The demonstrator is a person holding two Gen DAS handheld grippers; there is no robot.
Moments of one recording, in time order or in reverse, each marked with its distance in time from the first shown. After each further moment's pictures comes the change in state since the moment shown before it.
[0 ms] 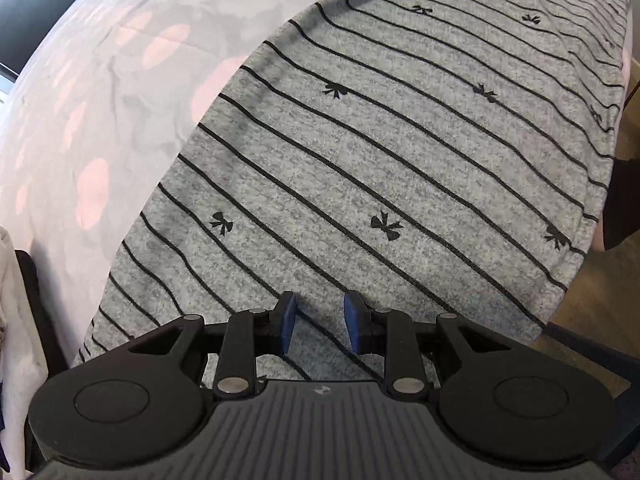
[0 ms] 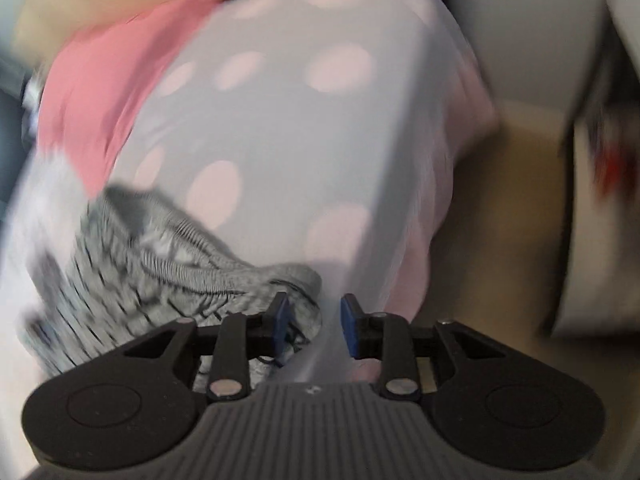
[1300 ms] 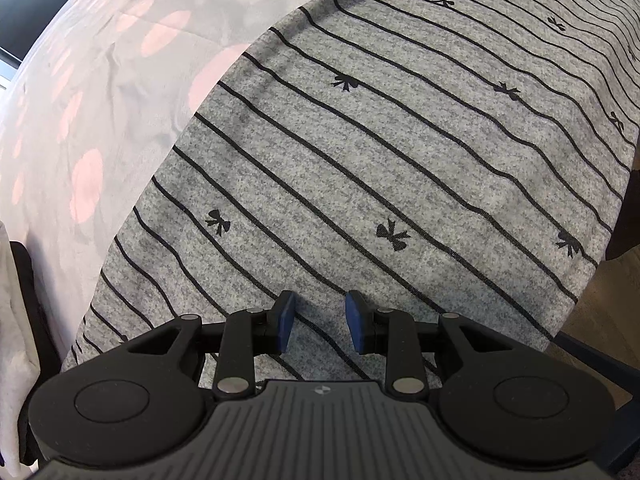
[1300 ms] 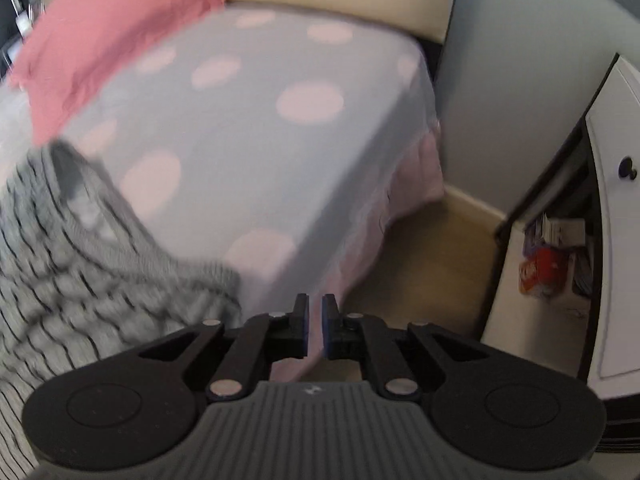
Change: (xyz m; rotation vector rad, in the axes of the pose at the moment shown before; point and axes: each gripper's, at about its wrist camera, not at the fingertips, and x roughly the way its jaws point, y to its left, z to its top) left arm -0.004 -0.039 -0.051 -0.033 0.029 0.004; right arm 0.005 0.020 -0.018 -0.356 -0.183 -0.250
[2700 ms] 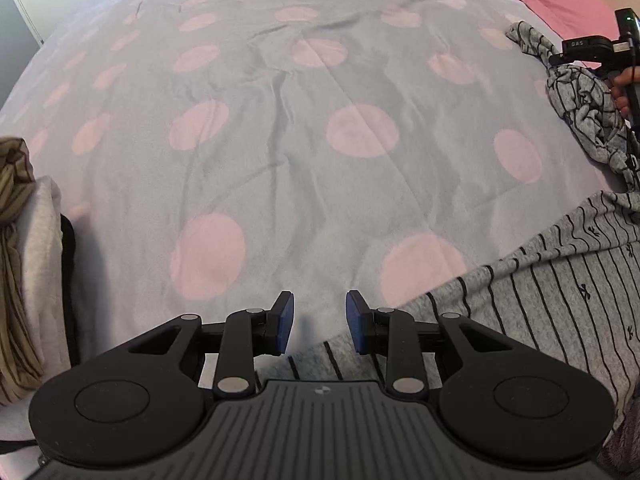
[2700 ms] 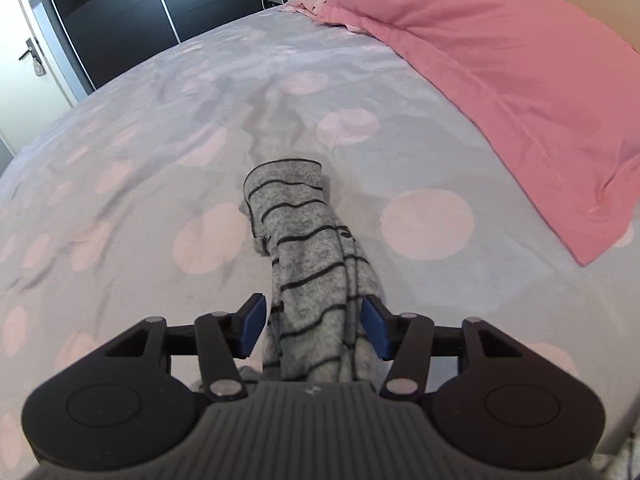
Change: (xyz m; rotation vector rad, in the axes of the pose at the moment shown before) left arm 0.008 0.189 0.128 -0.533 -0.150 -0.058; right arm 0.090 0.513 0.038 -0.499 -0.023 0.490
